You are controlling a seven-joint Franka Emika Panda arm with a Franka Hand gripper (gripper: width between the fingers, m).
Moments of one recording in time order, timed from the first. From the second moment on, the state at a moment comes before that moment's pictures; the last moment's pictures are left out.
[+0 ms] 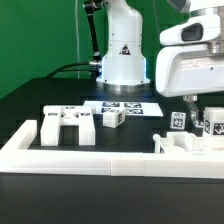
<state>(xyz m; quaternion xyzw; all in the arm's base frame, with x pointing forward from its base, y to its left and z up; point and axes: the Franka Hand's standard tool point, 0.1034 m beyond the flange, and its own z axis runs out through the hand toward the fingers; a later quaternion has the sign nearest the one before) 0.619 0.120 0.079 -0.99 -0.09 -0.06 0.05</state>
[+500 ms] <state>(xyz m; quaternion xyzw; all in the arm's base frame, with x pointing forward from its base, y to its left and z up) 0.619 0.119 0.079 -0.99 -0.09 -0.06 0.05</state>
